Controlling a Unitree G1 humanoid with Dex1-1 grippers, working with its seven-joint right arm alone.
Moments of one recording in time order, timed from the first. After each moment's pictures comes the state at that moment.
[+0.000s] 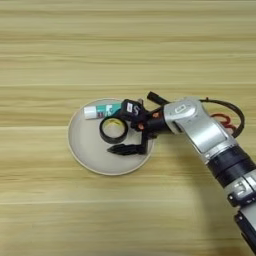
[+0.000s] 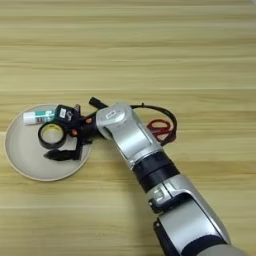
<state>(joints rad) -0.54 -0.31 0.40 0.32 -0.09 0.29 1.08</state>
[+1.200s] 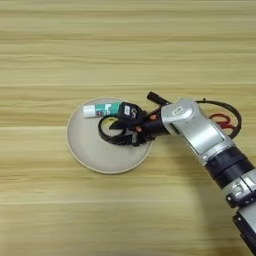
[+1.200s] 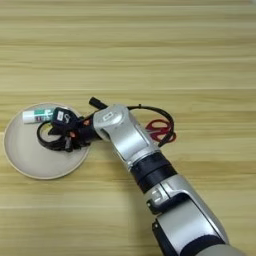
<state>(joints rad) -0.54 -0.31 0.42 0.33 -0.10 0.28 1.08</state>
